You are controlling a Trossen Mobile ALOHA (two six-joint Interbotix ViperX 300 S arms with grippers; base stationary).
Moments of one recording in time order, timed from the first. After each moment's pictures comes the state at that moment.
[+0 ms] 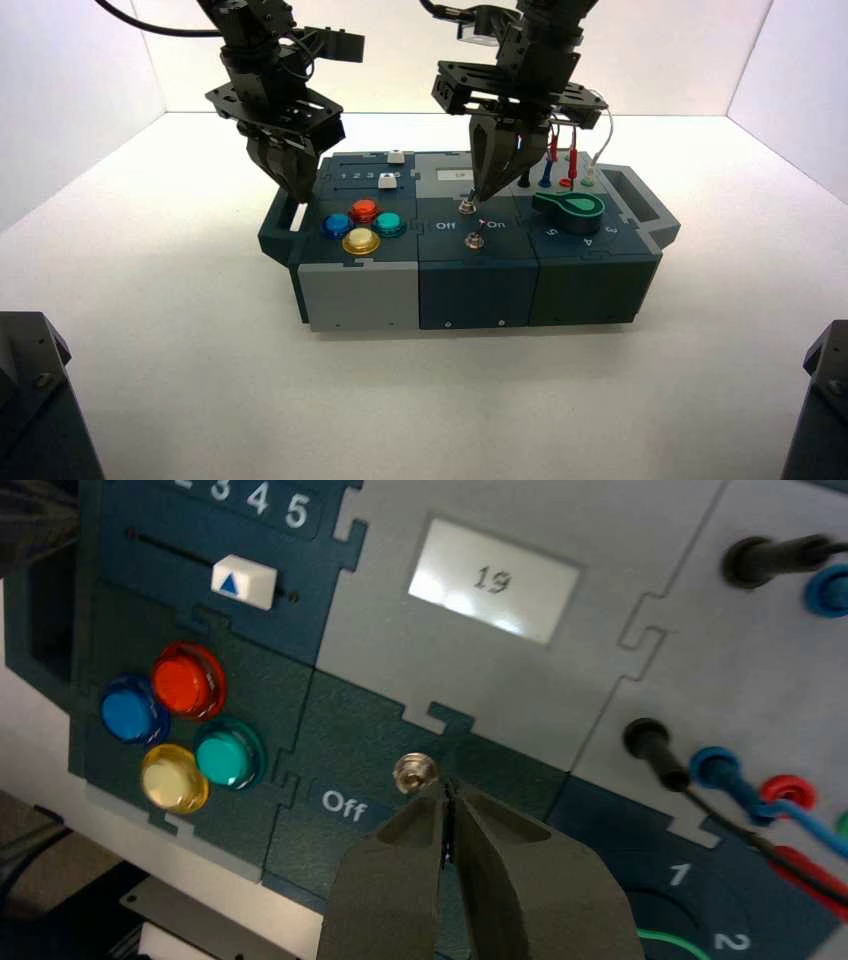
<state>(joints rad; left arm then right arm) -0.50 0.12 0.77 -0.07 0.56 0.24 0.65 0.08 0.67 0.28 0.65 0.08</state>
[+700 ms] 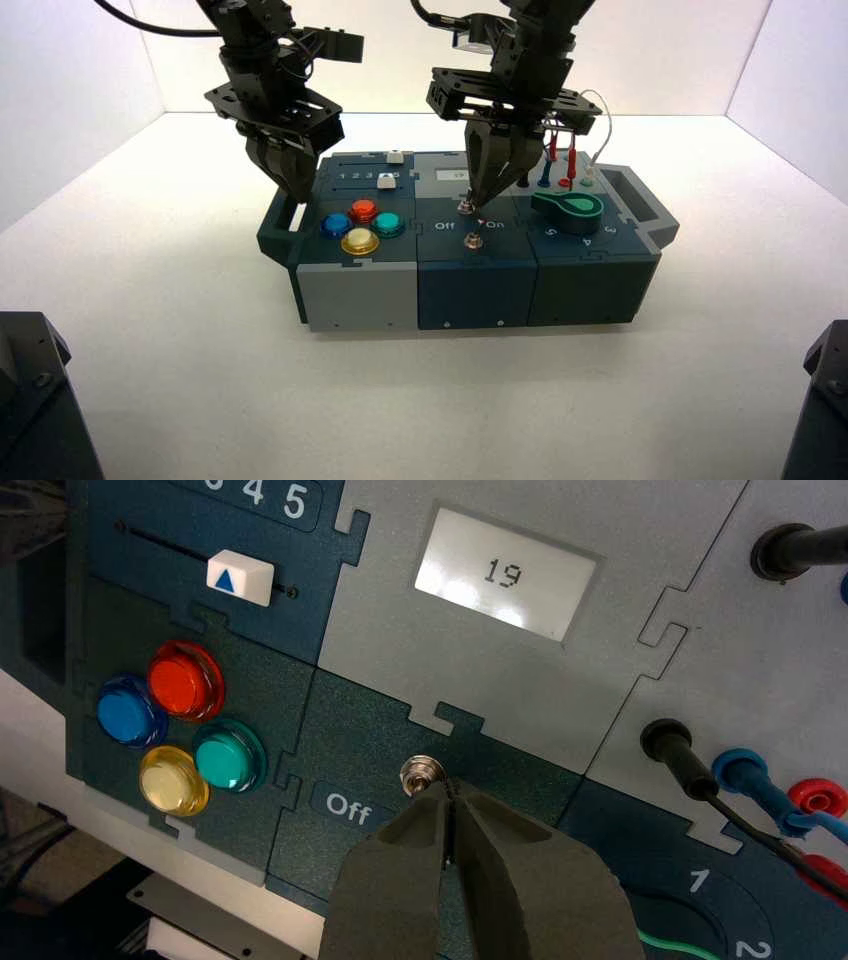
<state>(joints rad) -0.50 0.12 0.76 -0.07 0.56 0.24 0.66 0.11 0.65 0.30 0.66 0.08</state>
